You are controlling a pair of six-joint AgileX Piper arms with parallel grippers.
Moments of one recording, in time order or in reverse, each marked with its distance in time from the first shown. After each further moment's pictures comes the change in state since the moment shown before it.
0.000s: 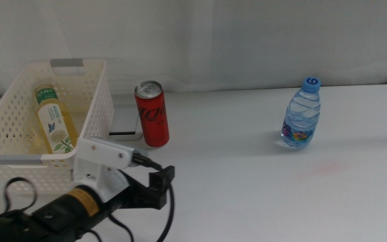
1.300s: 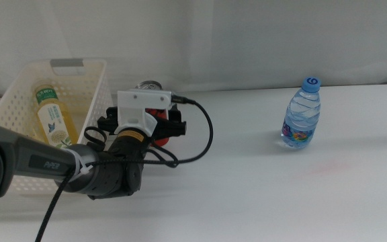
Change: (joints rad) left arm -0.041 0.485 -0.533 -0.573 -0.146 0.452; right arm 0.000 0.000 0.000 0.021 0.000 0.000
